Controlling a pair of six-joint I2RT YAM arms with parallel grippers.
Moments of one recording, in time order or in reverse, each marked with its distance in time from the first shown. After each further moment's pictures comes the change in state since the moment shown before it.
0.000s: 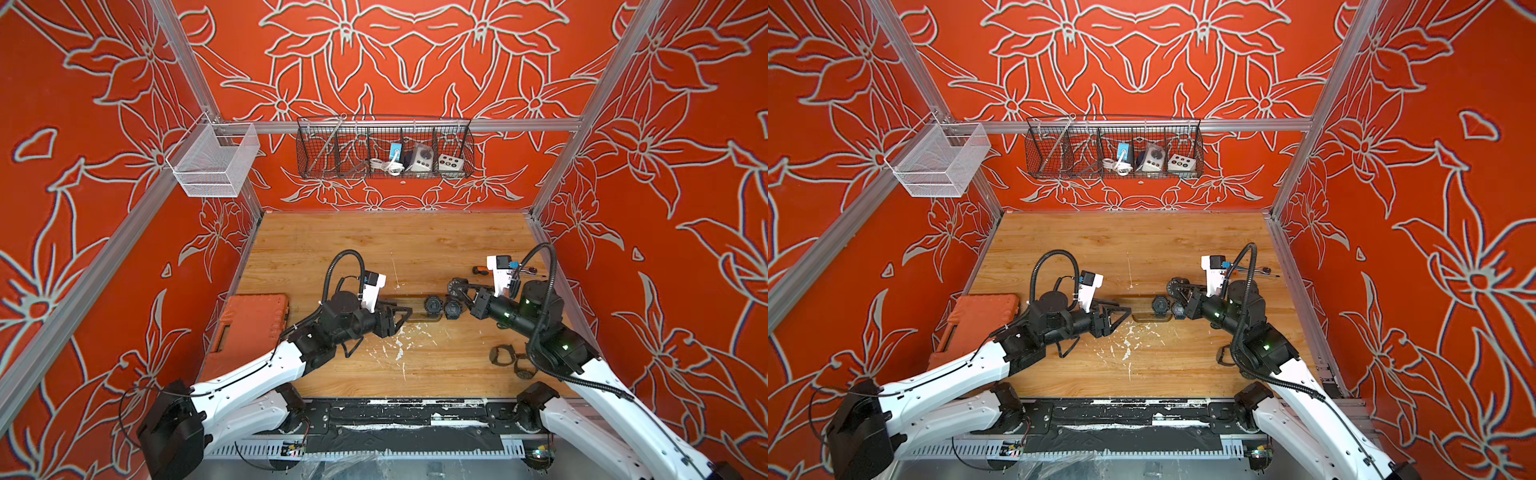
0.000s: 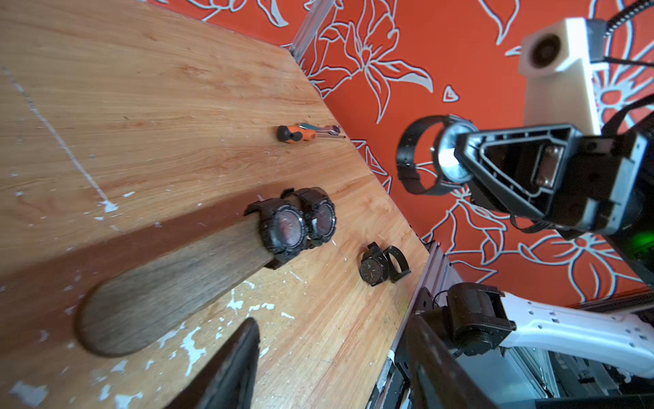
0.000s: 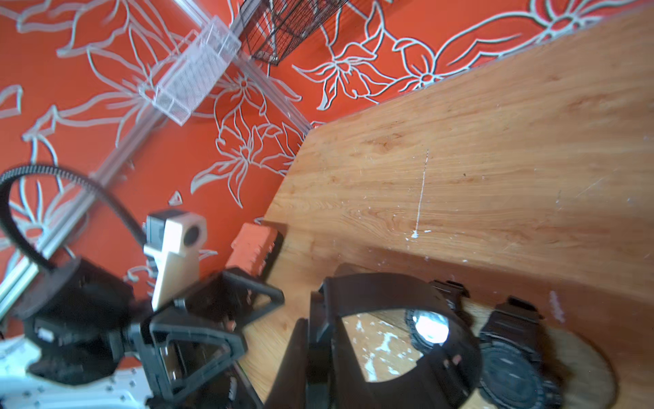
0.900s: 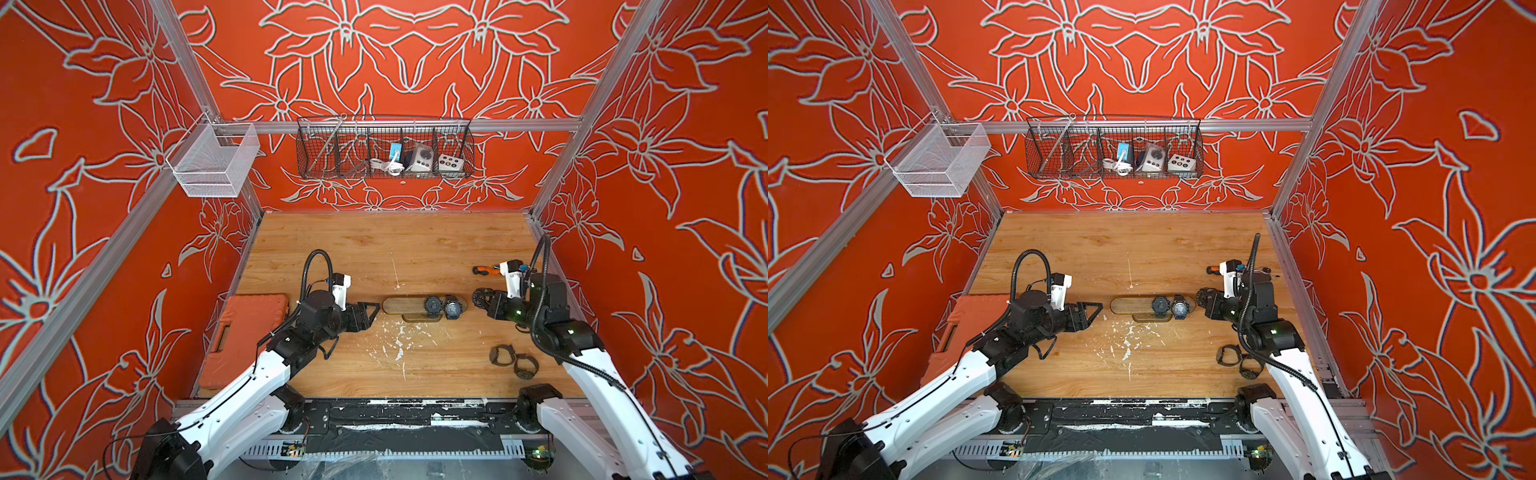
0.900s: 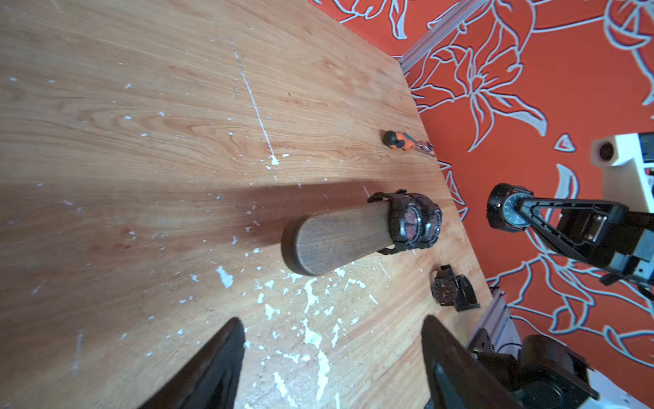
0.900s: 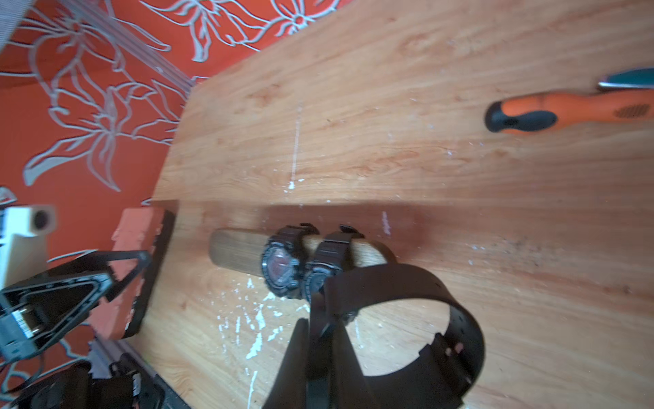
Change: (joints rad) left arm 0.305 -0.171 -0.090 -0.261 0.068 -0.057; right arm -0.378 0.055 0.050 -0.370 -0.212 -0.327
